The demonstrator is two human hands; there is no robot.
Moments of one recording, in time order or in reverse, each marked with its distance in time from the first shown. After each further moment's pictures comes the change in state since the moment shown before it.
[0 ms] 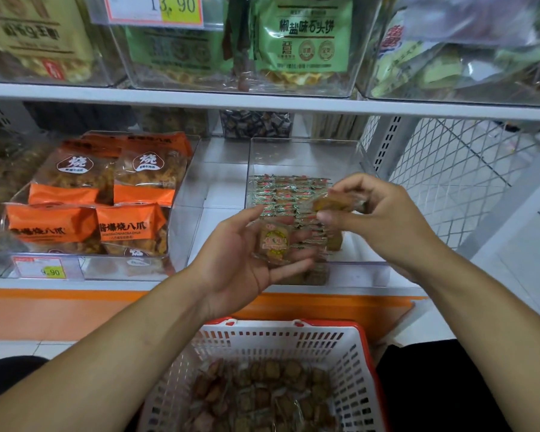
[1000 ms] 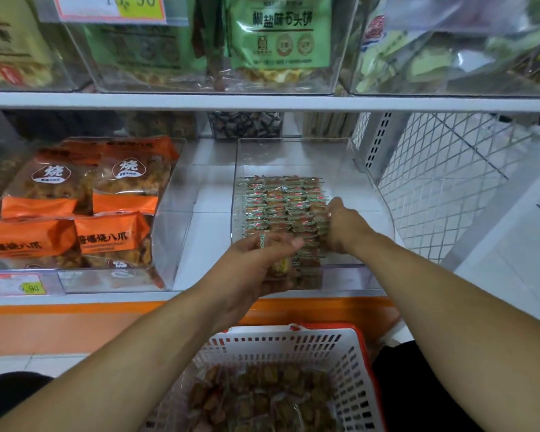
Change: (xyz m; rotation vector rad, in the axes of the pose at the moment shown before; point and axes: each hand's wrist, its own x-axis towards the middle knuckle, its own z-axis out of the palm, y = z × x) left_hand 0.025 -0.022 -0.001 0.377 0.185 0.094; right_hand 0.065 0.111 -0.009 -0.988 -0.057 0.527
